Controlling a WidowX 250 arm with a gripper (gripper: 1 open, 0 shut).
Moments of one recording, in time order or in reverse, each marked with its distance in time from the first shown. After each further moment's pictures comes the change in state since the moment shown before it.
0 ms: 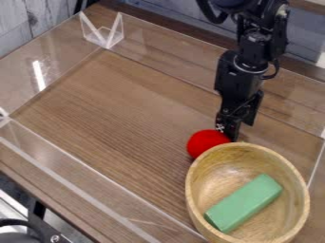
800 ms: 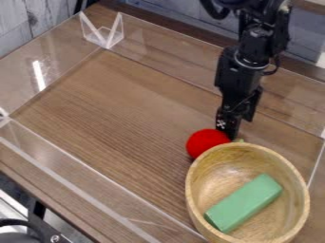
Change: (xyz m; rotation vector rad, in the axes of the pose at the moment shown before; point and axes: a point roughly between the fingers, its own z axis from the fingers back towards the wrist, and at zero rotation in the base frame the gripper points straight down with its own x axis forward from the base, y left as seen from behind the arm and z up) arm 0.005 -0.004 0.005 -0.004 -0.017 0.037
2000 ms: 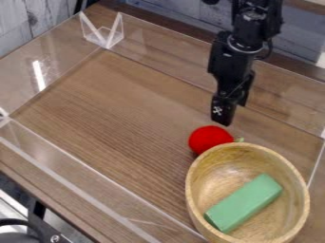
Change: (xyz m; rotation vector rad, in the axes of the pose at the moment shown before) arm 0.019 -0.013 0.014 -0.069 -0.008 0.107
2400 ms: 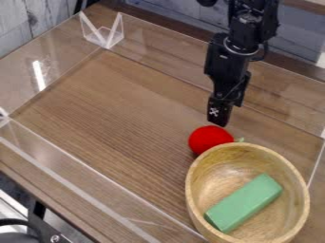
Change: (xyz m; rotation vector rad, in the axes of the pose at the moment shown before) arm 0.005 -0.001 -0.004 -0.012 -0.011 0.010
